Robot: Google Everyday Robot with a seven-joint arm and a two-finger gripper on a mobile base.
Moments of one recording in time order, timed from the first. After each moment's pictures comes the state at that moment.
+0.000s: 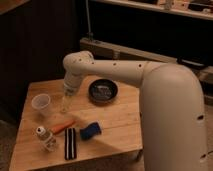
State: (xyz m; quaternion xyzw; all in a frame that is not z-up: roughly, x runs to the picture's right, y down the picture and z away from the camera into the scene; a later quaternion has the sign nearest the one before) arm -0.208 0.054 0.738 -0.37 -0.20 0.07 0.90
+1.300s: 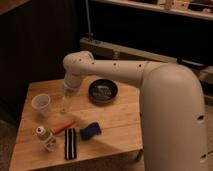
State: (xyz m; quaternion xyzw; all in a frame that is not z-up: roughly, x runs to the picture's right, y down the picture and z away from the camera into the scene) arm -0.210 0.053 0.736 -0.36 -0.21 0.07 0.91
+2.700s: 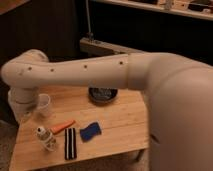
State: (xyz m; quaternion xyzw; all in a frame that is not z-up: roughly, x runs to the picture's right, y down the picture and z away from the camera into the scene) arm -0.336 0.113 0.557 -0.28 -0.34 -0.33 0.83
